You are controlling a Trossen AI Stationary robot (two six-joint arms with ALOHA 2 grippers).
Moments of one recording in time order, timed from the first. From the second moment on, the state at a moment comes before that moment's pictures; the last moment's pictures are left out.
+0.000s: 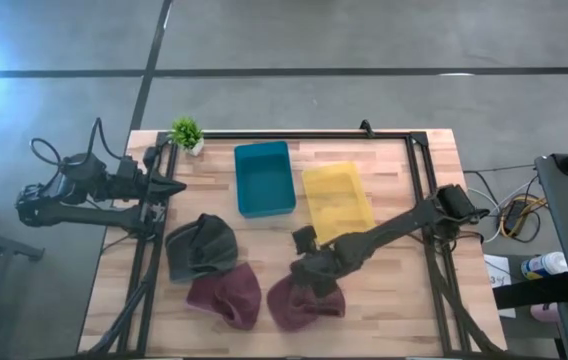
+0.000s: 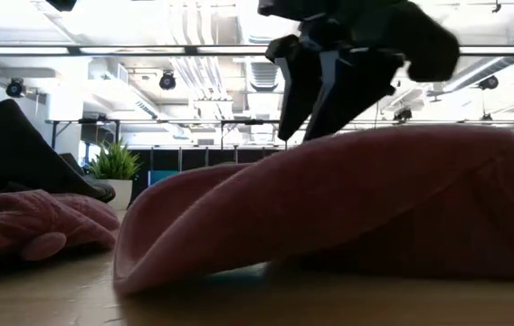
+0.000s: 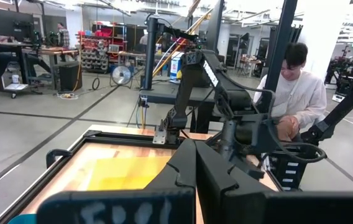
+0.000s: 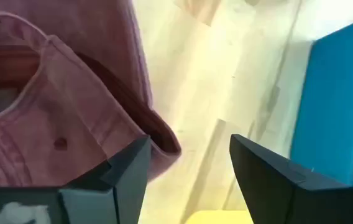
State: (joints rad) left arm 0.00 0.39 0.78 -0.40 0.00 -0.09; right arm 0.36 1.92 1.45 -0.70 0.31 -0.13
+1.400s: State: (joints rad) left arm 0.00 0.39 0.78 -0.40 0.00 -0.09; right arm 0.26 2.01 1.47 -0.64 -0.11 -0.24
